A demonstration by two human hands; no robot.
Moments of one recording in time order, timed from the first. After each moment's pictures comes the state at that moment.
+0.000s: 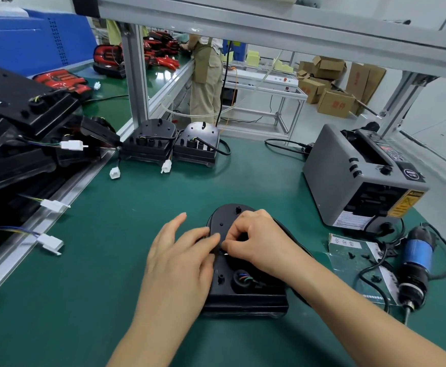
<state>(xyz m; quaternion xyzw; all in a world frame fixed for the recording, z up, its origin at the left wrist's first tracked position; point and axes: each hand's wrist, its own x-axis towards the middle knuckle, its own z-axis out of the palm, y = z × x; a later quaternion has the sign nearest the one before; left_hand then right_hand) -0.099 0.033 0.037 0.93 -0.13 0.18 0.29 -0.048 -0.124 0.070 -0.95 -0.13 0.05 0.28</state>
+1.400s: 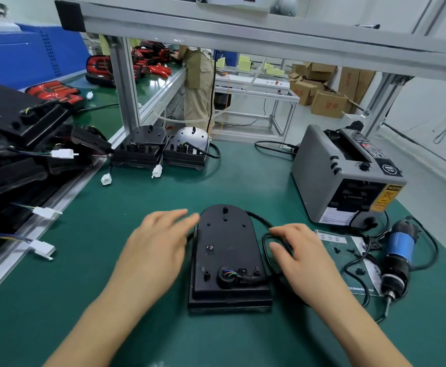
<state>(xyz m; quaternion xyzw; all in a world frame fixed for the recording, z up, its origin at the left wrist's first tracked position) -0.078 0.052 0.050 0.96 -0.13 0.13 0.20 -0.095 -0.192 0.053 -0.96 0.00 -0.09 0.26</state>
